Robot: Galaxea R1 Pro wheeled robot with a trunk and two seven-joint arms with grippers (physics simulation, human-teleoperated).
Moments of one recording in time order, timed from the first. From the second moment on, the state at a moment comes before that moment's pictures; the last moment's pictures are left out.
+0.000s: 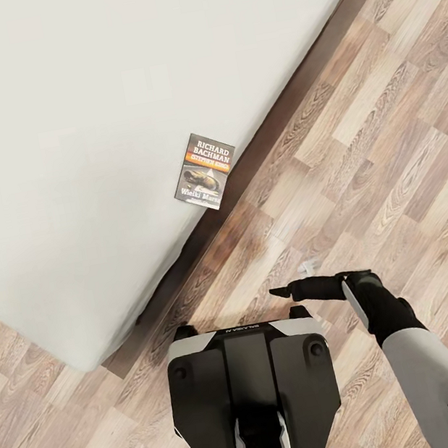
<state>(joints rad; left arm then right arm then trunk) -0.38 0.29 -0.06 -0.12 -0.28 0.01 -0.89 -0.83 -0.02 -0.16 -0.81 0.16 0.58 0.86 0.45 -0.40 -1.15</state>
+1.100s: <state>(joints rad) -0.38 0.18 -0.07 -0.12 -0.29 0.01 -0.46 -0.89 0.00 -0.13 -0.82 0.15 0.58 0.69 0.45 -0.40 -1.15</state>
